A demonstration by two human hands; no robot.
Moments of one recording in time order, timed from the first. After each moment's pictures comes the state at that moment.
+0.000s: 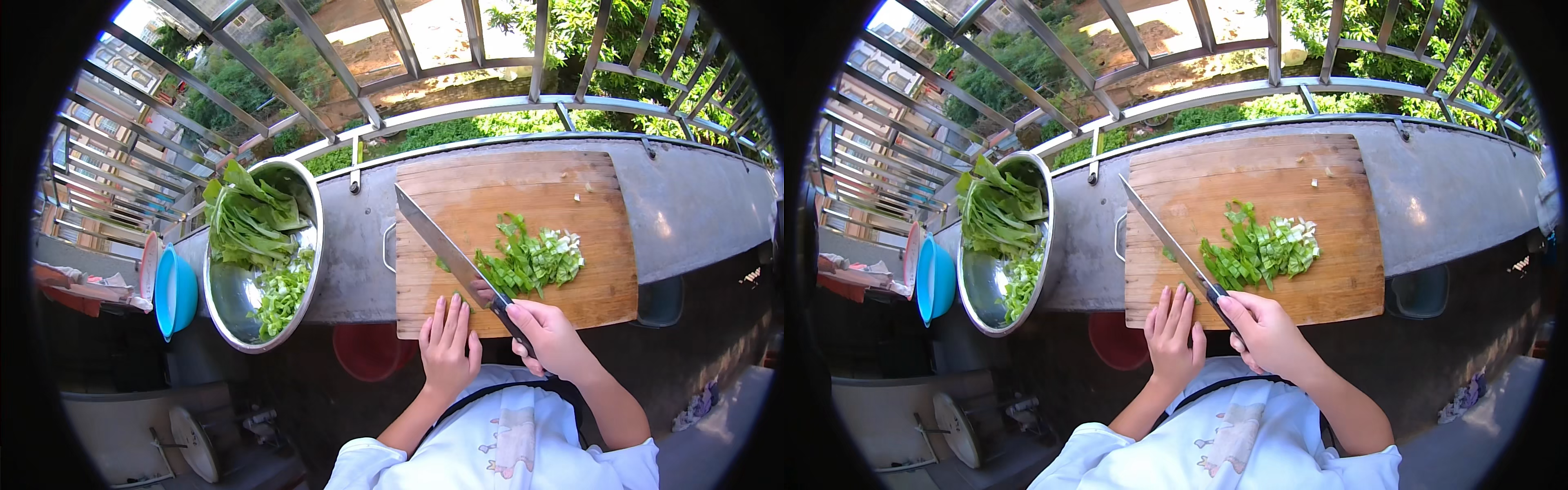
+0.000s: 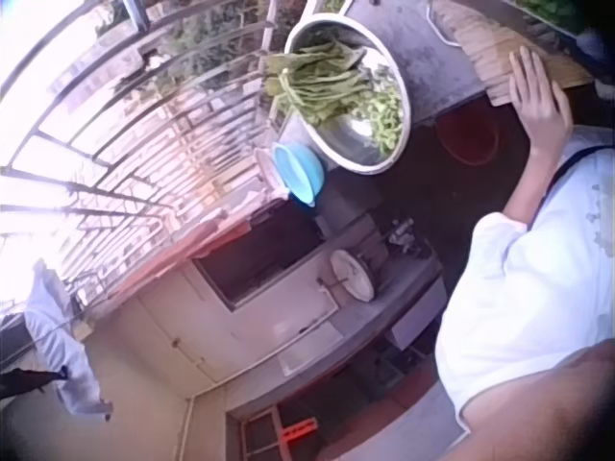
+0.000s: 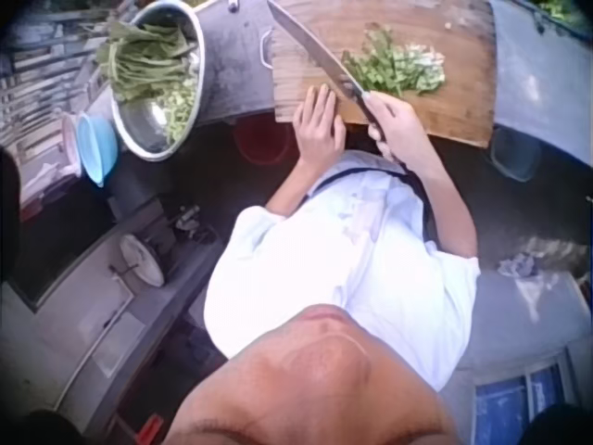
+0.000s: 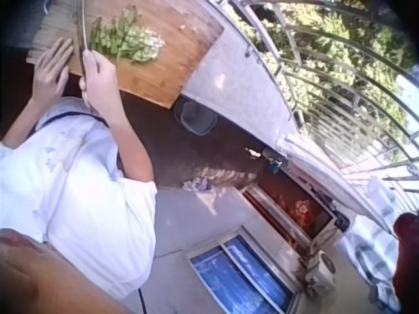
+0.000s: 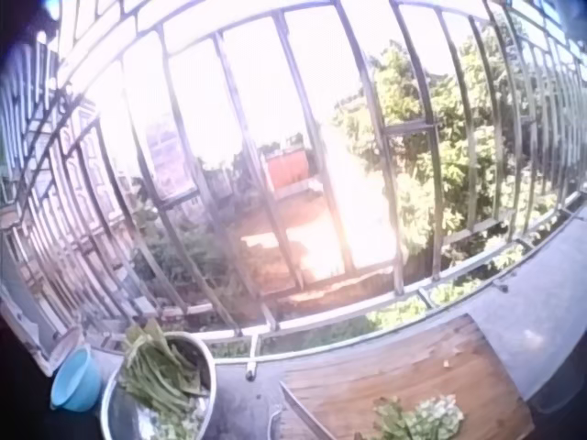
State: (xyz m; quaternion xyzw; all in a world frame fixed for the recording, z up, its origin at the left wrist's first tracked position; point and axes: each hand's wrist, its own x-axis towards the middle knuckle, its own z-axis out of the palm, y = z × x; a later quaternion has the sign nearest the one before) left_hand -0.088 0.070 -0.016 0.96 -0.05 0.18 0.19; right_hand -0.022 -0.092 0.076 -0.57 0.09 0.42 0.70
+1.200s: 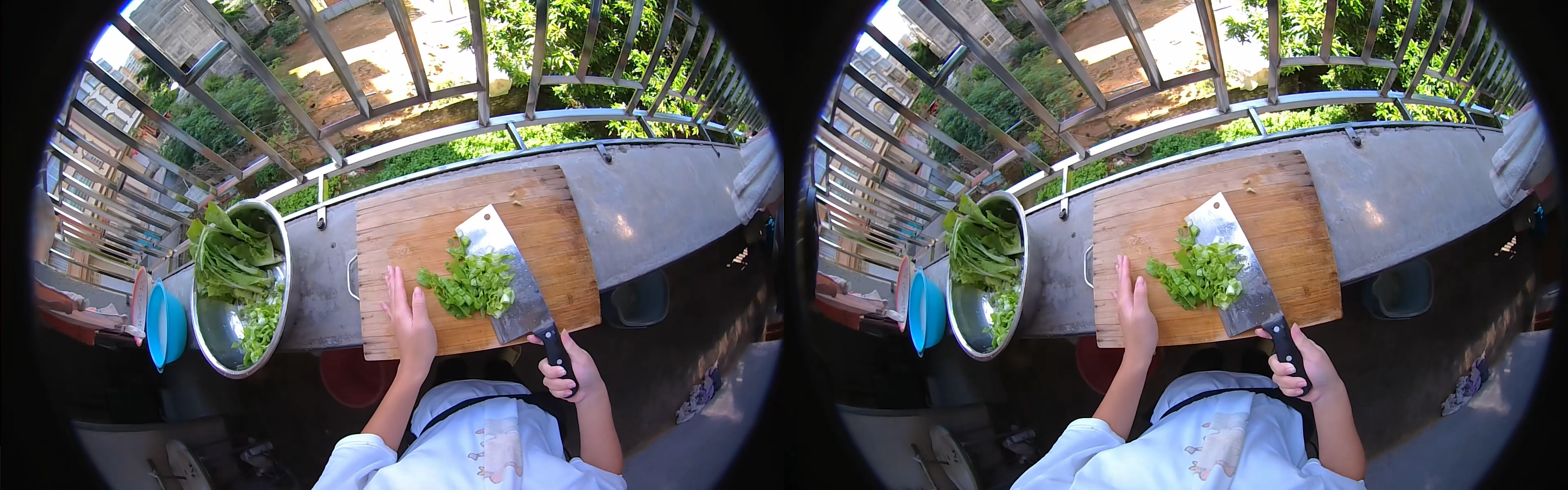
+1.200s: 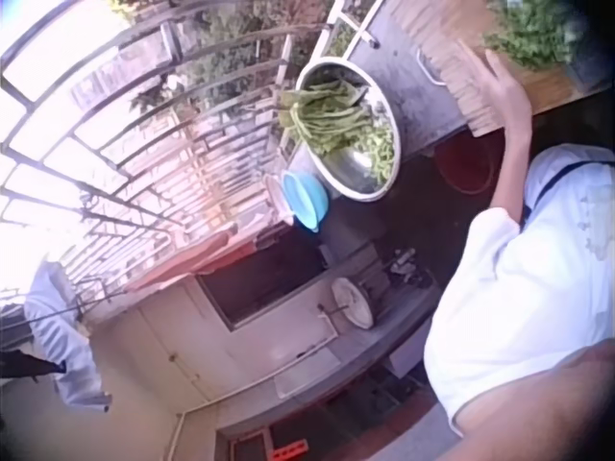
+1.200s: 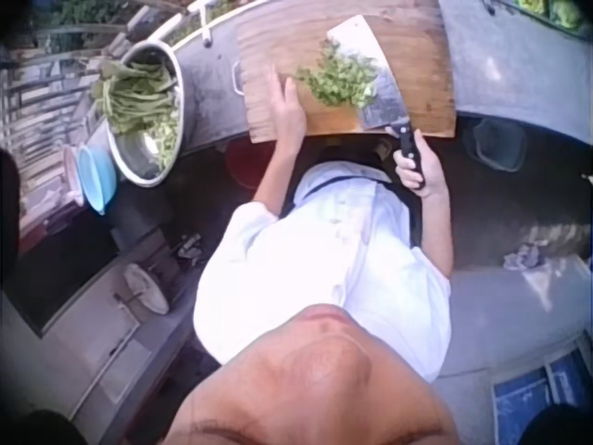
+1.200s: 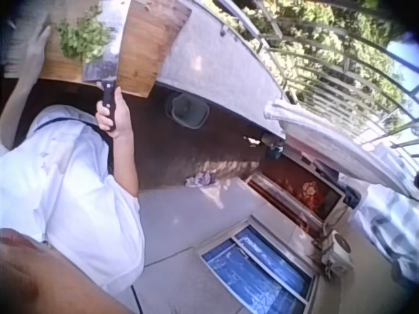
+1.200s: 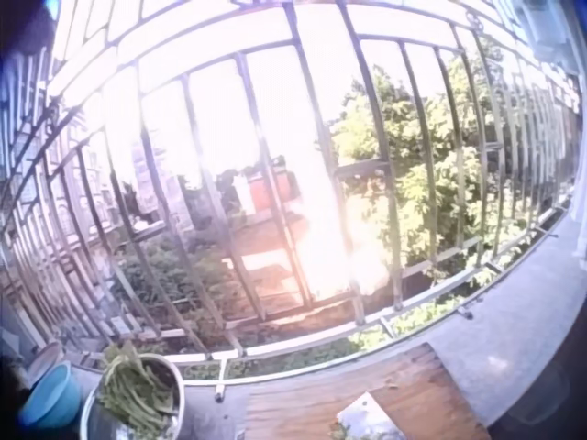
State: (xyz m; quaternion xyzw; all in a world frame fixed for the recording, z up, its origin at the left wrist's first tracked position) left_hand -0.014 0.054 0.002 0.84 0.14 0.09 0.51; right_hand -0.077 -0.211 -0.002 -0.15 0.19 0.43 0.87
